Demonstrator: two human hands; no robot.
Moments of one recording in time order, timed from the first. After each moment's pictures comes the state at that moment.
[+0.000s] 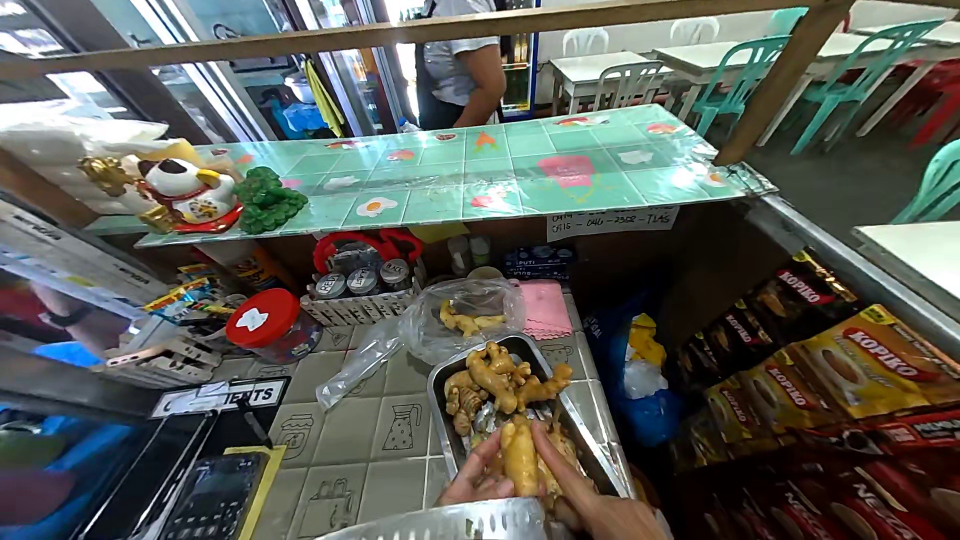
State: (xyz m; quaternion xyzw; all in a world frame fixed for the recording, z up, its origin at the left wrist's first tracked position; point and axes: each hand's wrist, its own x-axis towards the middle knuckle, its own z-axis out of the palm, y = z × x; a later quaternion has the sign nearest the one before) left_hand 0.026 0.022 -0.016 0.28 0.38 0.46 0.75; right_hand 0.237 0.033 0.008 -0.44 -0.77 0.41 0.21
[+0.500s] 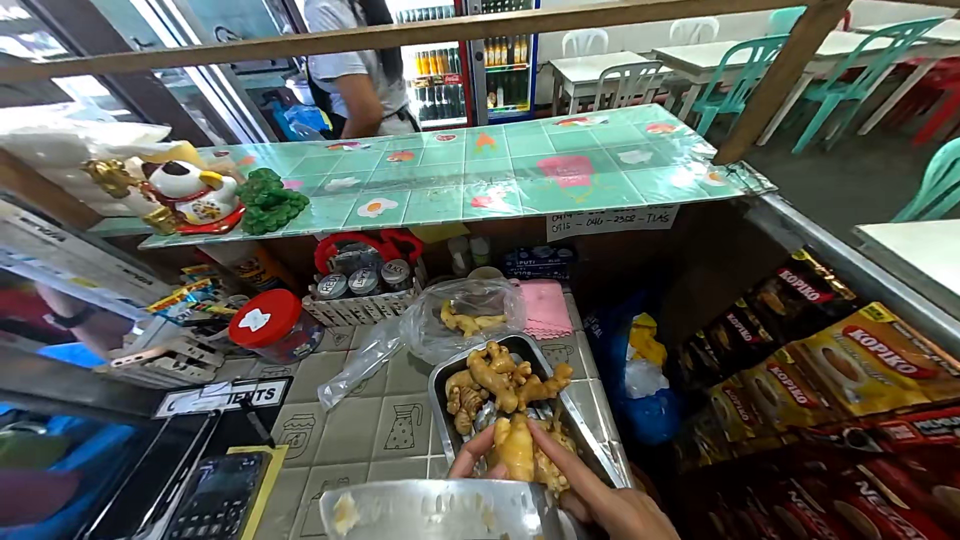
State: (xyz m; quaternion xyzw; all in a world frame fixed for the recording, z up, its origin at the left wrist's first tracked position) left_hand 0.028 0.021 -0.005 0.27 0.38 0.50 0.73; right_hand 0.242 0.038 0.009 -0.41 -0.77 0.42 0.25
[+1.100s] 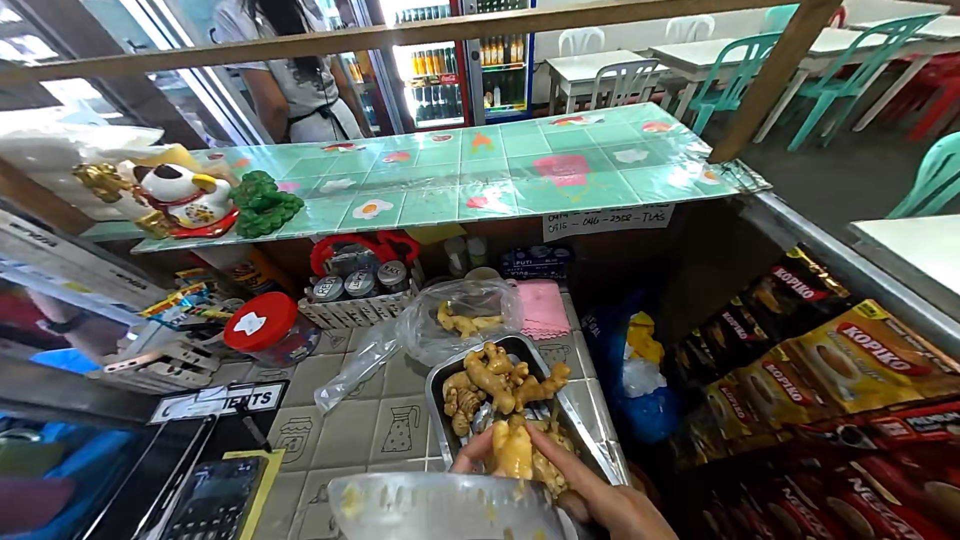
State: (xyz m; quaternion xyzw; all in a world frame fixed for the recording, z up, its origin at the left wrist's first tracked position) left_hand 0.028 0.016 -0.008 0.29 0.35 0.52 0.72; right_hand 0.246 0.041 0.006 -0.41 -0.75 0.46 0.25
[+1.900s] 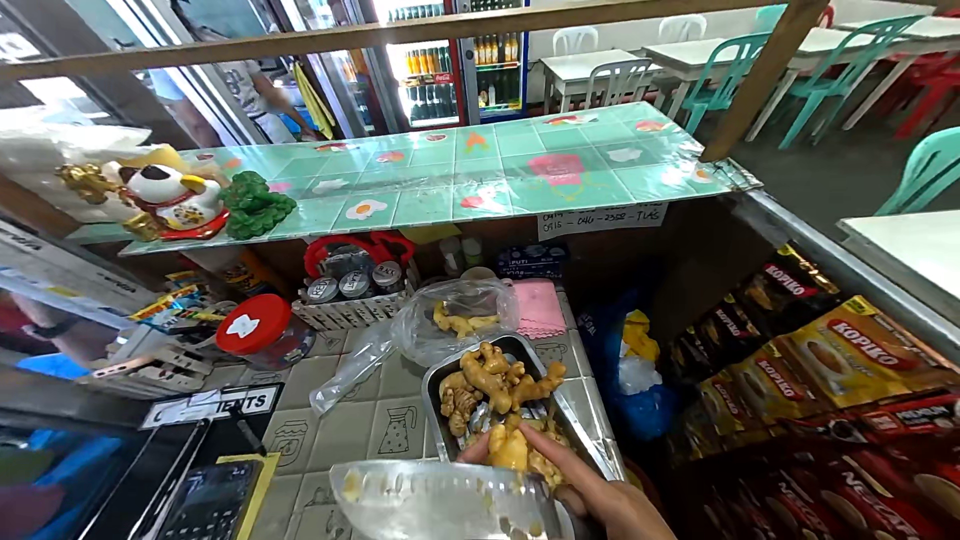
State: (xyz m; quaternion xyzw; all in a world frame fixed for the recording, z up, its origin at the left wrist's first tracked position) left_hand 0.032 0.015 -0.007 0.25 0.33 0.54 0.73; right_hand 0.245 0.042 0.006 -0.40 -0.73 0.48 0.26
